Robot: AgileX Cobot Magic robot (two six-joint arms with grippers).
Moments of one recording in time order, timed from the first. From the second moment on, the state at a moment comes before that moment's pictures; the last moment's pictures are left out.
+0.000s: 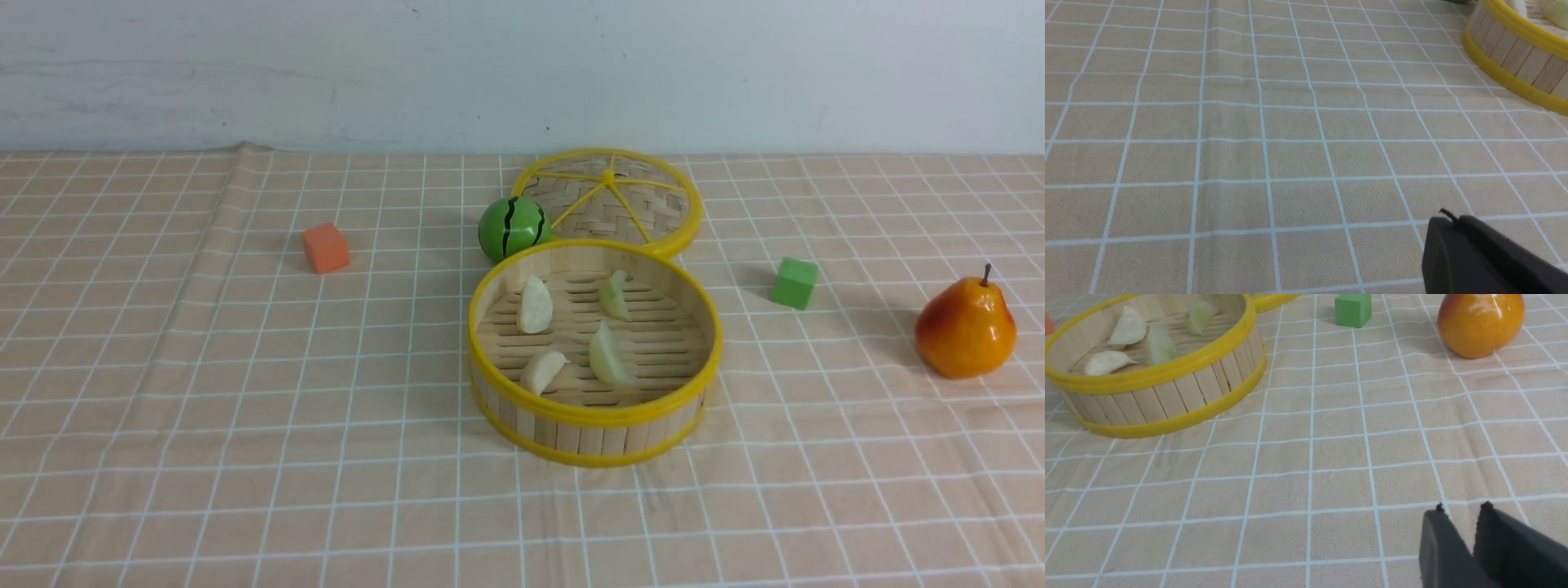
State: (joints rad) right arm 0.11 -0.01 0.01 0.02 0.39 0.18; left arm -0.10 -0.01 0.03 -0.15 0.40 -0.03
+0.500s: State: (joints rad) right arm 0.11 -0.01 0.01 0.02 0.39 0.18; left arm -0.10 -0.01 0.03 -0.15 0.40 -0.03
